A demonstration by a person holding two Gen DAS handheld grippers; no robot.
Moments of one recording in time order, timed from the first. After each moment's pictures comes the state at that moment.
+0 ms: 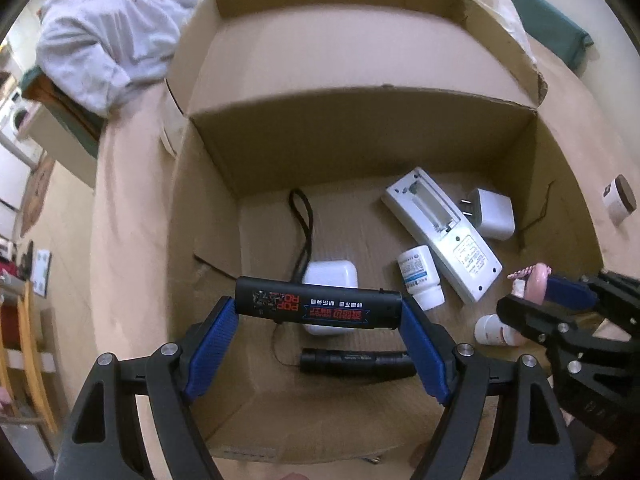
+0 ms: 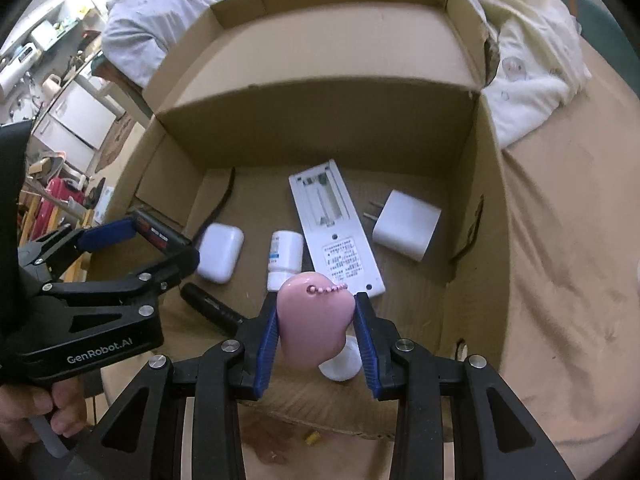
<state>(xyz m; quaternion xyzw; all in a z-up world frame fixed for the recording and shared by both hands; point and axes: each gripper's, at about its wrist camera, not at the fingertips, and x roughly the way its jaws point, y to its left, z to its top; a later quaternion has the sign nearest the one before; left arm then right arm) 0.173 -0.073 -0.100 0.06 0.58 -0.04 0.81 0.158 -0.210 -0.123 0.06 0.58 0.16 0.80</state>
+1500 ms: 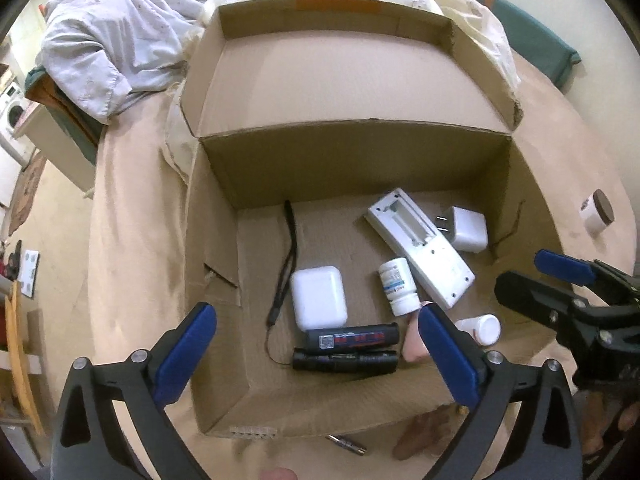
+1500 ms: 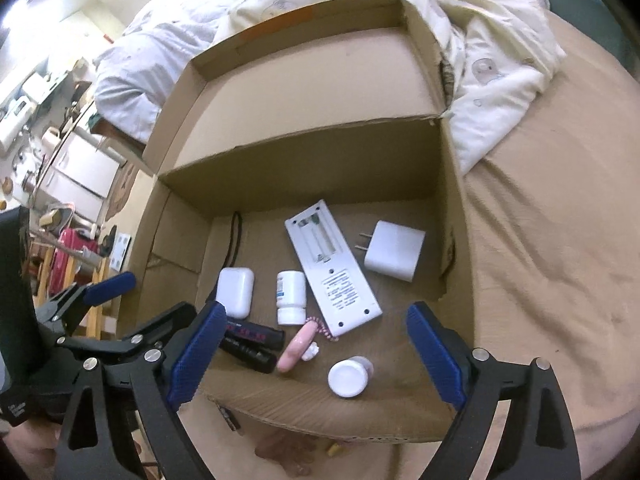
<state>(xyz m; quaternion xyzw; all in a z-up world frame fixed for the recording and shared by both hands) 0.165 -0.066 -0.068 0.04 0.56 -0.07 0.82 0.165 -0.235 -0.099 0.14 0.55 0.14 0.81</state>
